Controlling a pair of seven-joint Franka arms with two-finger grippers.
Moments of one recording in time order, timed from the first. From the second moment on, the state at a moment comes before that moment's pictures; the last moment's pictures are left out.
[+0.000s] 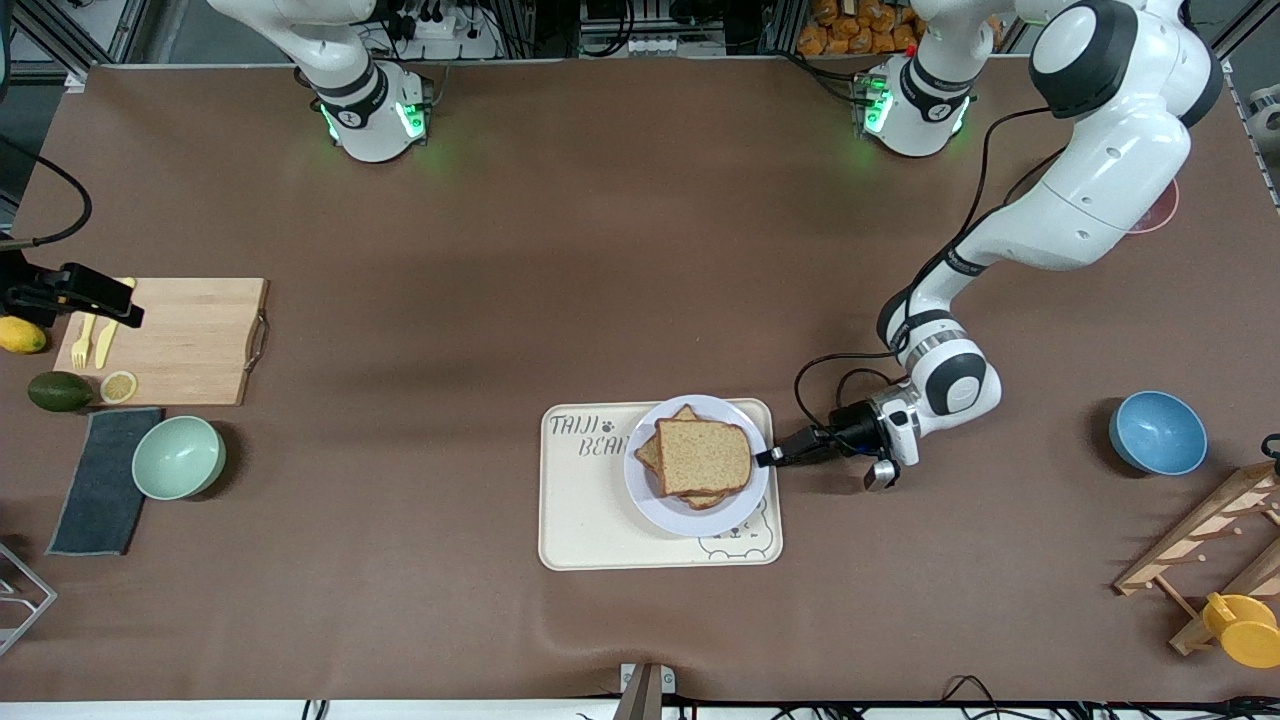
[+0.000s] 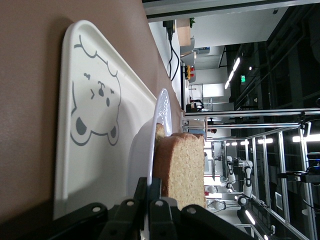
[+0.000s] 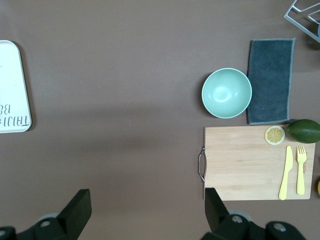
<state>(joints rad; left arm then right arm) 0.19 0.97 -0.48 -1.70 -1.65 2.24 1.18 -0.07 0.17 0.01 -1.39 0.01 1.52 -0.04</state>
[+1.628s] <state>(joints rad) 0.16 0.97 -0.44 -1.67 -1.60 2.18 1.04 -0.07 0.17 0.01 -1.39 0.01 1.52 -0.04</state>
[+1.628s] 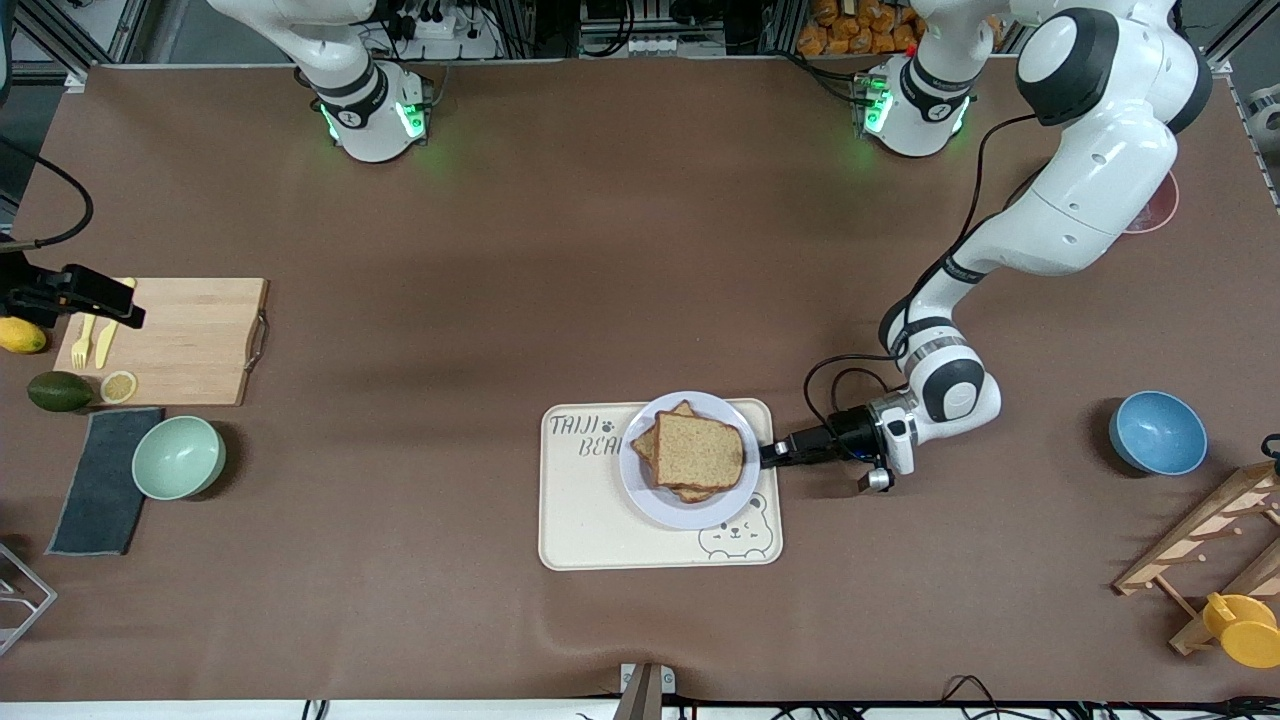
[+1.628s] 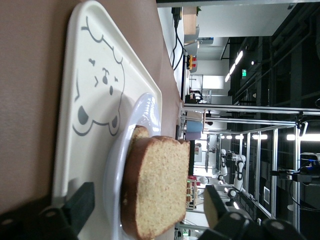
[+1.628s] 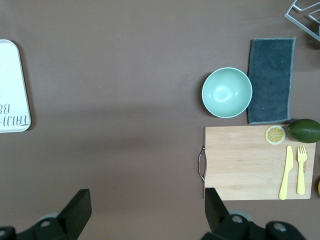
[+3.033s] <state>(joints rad) 0.16 0.84 -0.44 -1.68 -1.47 2.20 0.64 -0.07 0.17 0.01 -1.39 0.01 1.52 -0.04</state>
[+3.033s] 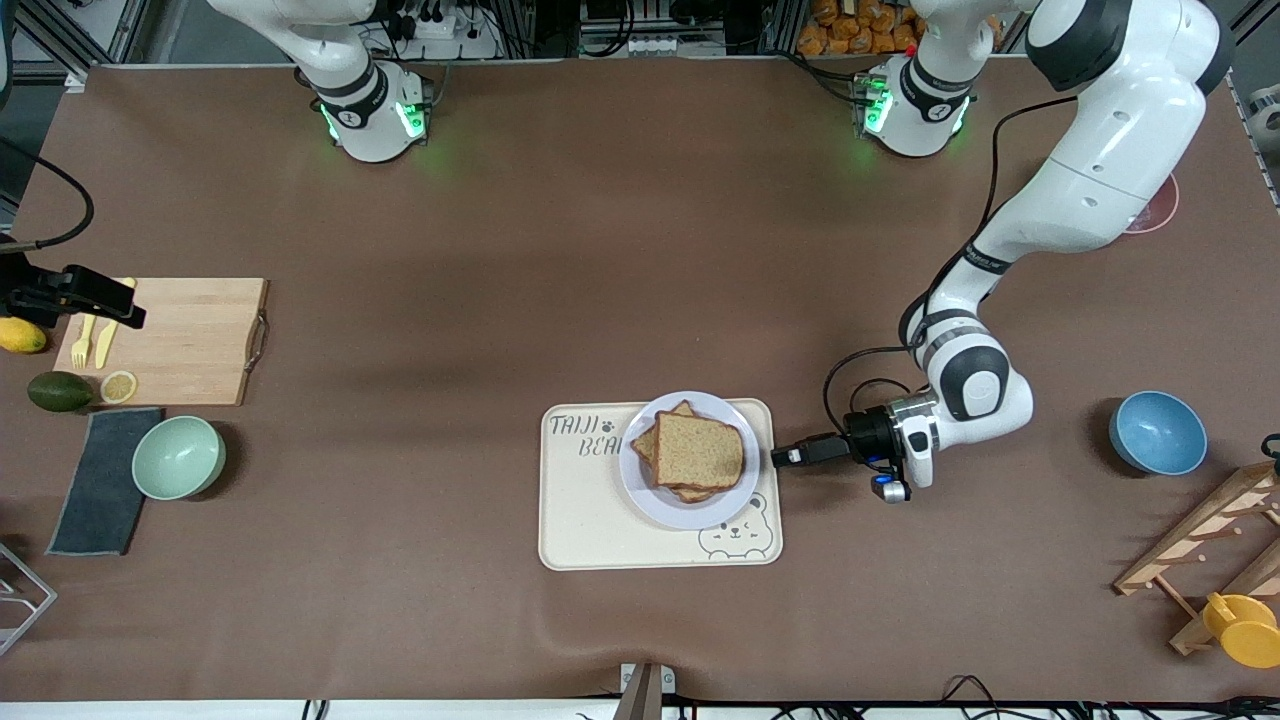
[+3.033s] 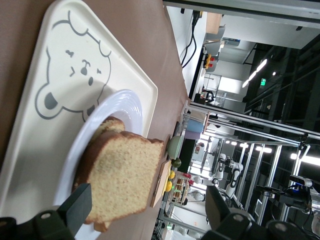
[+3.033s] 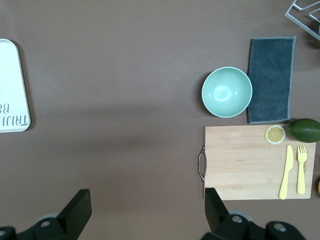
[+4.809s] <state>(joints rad) 0.30 0.27 -0.43 -1.56 -0.21 1.79 -0.09 -0.08 0.18 0.01 -1.40 0.01 1.52 -0.04</state>
